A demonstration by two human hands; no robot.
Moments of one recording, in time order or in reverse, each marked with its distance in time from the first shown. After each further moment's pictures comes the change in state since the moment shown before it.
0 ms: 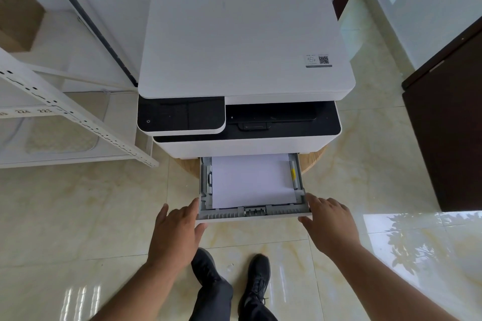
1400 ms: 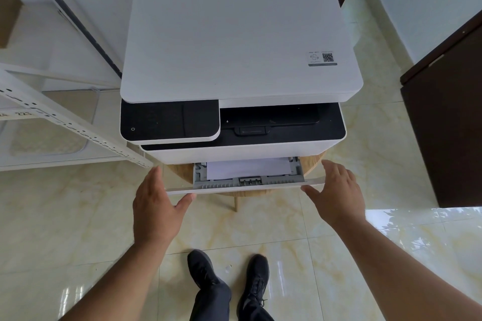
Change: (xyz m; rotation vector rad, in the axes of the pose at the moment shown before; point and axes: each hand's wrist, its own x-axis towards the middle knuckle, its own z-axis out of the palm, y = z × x) left_hand 0.064 -0.014 -0.021 -0.384 0.165 -0.362; right_hand 0.052 -0.001 -0.039 0.266 0.142 0.237
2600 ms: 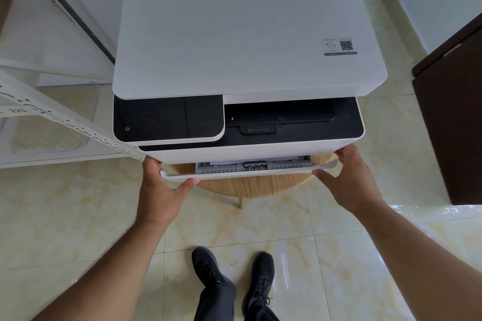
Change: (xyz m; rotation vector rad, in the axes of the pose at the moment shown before) left_hand 0.039 -0.002 0.010 -0.426 0.008 0.010; right_hand 0.032 -0.002 -0.008 0.290 -0.025 0.006
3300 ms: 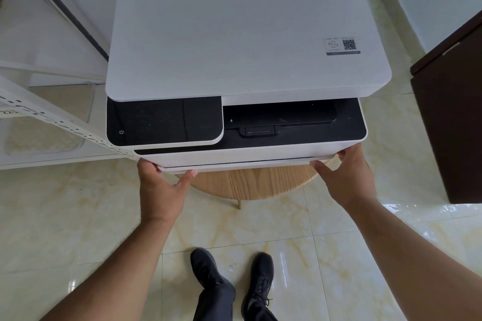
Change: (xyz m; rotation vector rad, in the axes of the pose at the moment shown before) left_hand 0.007 0.009 0.017 -0.113 0.158 -0.051; right_hand 0.006 -0.015 0.007 0.111 0.124 0.081
